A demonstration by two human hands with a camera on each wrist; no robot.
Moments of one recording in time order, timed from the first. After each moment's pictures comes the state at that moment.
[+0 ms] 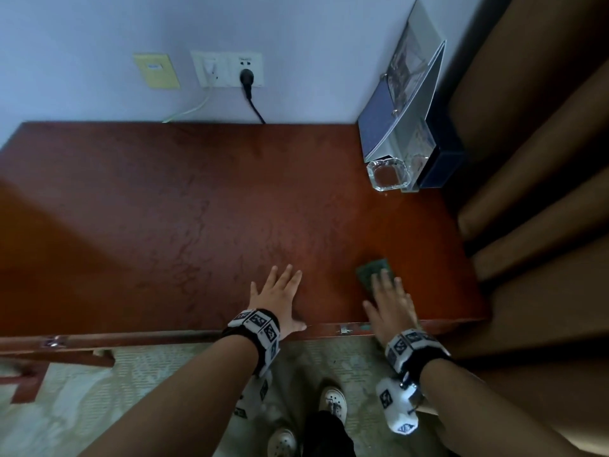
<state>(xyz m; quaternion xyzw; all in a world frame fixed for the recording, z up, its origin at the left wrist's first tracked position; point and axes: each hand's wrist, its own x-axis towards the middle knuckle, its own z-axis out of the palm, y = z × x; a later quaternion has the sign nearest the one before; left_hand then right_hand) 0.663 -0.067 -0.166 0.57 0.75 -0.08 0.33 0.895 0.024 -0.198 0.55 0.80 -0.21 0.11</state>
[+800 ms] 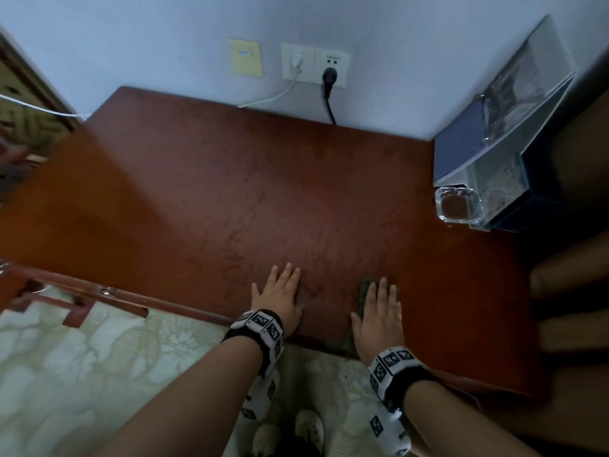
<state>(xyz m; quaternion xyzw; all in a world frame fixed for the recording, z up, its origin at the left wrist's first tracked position) 0.618 -0.086 -0.169 0.43 0.83 -0.03 0.35 0.801 0.013 -0.193 0.47 0.86 -0.14 0.14</state>
